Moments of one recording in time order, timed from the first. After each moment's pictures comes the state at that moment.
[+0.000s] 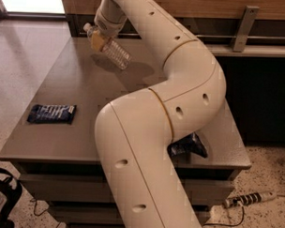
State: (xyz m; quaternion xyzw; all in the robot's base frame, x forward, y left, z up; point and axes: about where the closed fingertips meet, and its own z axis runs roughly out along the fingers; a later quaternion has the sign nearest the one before) arm 0.829 0.134 0.869 -0.48 0.83 0.08 0.27
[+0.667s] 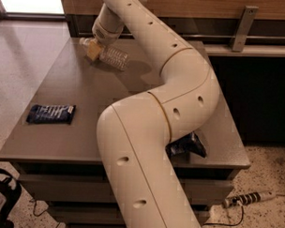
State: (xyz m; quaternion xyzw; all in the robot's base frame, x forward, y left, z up) arm 0.830 0.152 0.840 -0.49 0.82 0.12 0.27
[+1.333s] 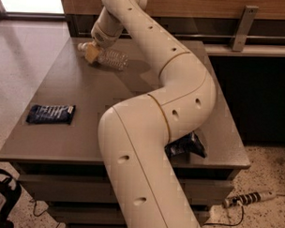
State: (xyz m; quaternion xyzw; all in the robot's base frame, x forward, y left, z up) arm 0.830 0.166 0.828 -0.50 0.81 0.14 0.27
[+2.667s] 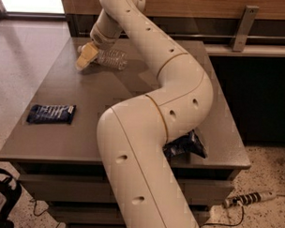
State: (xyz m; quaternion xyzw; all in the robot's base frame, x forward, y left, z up) arm 0.830 0.169 0.821 -0.50 0.81 0.14 0.26
